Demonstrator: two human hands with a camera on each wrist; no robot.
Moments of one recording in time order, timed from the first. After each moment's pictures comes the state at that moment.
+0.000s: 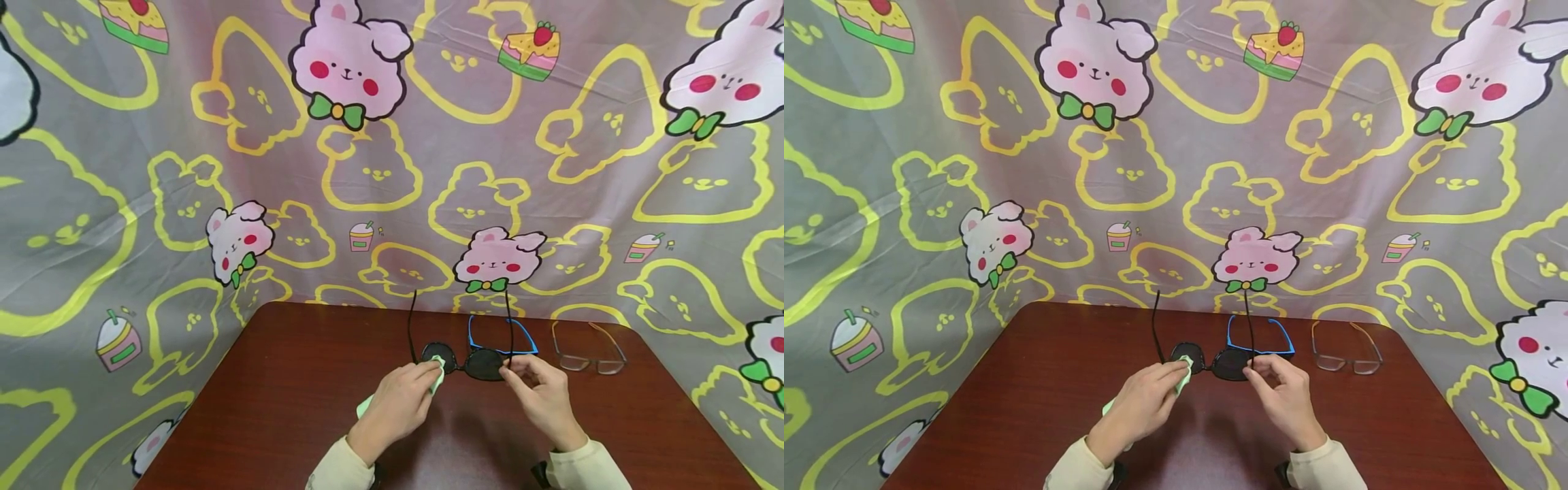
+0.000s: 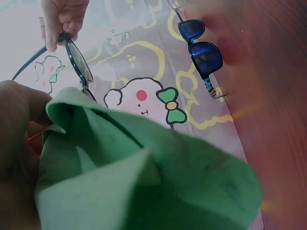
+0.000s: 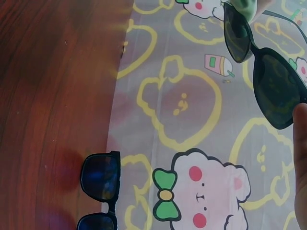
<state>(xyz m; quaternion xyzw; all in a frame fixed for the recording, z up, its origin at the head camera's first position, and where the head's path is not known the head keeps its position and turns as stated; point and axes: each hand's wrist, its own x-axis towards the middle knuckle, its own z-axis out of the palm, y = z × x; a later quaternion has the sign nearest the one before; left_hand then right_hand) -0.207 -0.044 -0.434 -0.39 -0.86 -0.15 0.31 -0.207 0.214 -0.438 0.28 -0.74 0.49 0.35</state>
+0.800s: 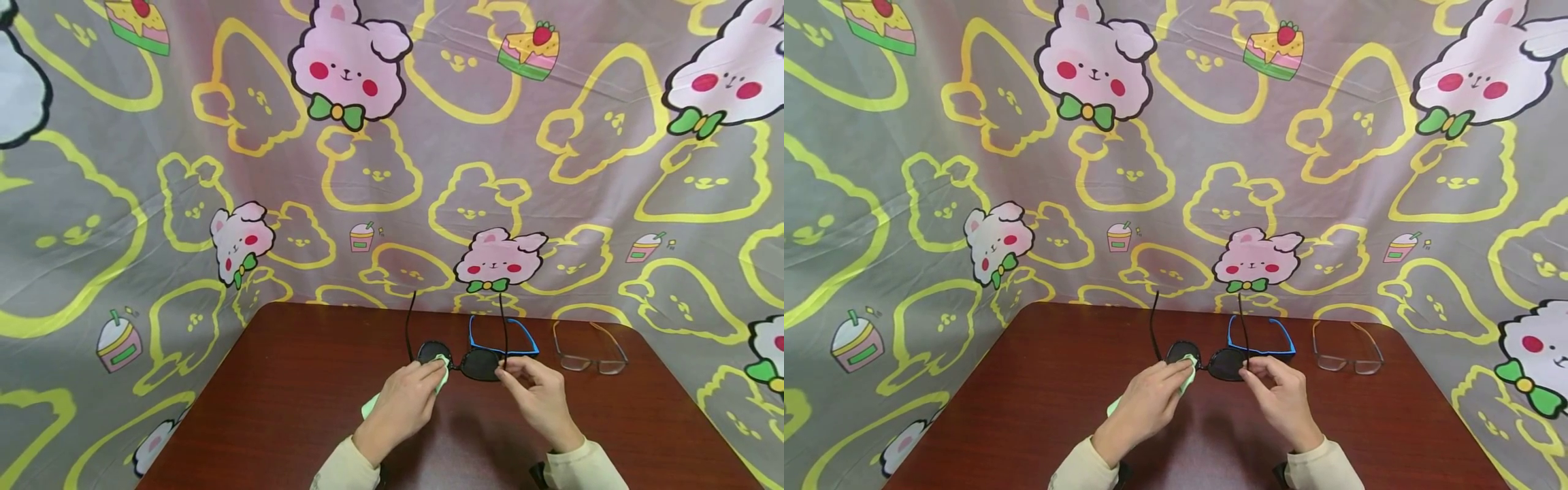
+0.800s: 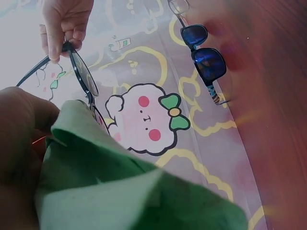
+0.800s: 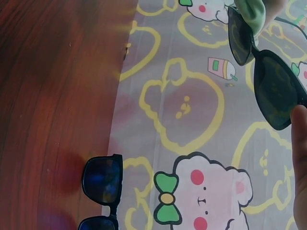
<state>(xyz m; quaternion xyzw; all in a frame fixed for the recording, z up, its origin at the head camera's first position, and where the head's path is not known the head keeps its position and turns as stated) -0.206 -0.036 -0.430 -0.38 -0.86 -0.12 0.33 -0.207 0.208 -0.438 0.28 -0.75 0.48 0.35</state>
